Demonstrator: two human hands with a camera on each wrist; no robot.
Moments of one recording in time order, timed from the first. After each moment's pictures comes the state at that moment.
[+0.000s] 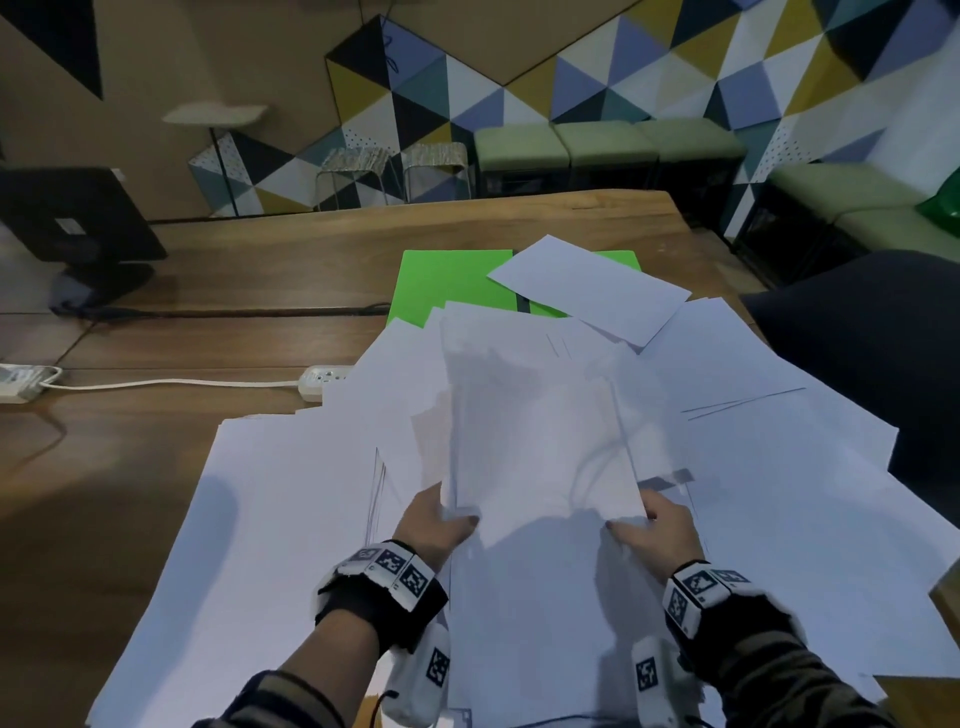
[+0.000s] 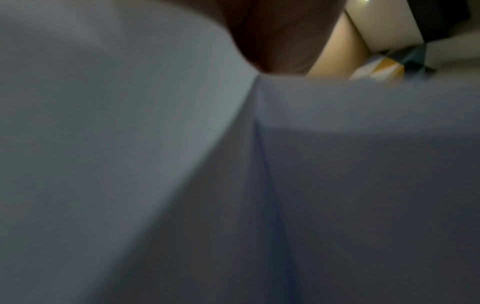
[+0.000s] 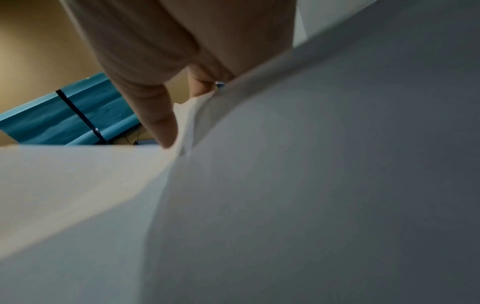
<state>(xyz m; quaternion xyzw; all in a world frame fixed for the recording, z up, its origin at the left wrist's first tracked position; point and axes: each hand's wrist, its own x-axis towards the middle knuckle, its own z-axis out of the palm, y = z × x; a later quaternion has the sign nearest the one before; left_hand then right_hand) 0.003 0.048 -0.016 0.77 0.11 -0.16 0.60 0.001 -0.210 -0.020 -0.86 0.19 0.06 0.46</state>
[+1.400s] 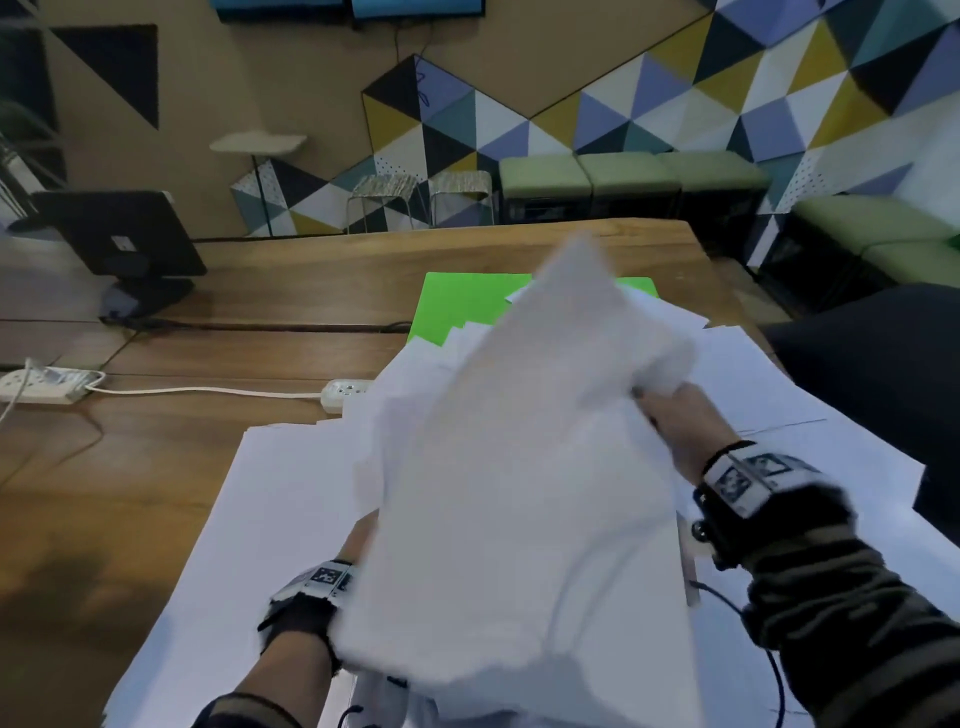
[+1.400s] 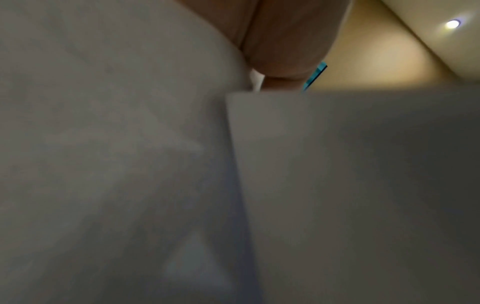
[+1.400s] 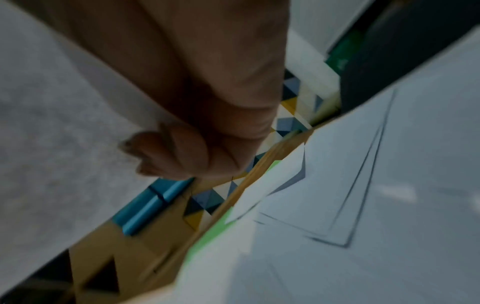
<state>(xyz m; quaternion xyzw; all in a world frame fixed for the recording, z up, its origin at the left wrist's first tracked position) 0.001 0.103 -0.009 0.82 0.25 -0.15 0.50 0.075 -0.195 0.105 -0.75 0.13 0.04 0.65</state>
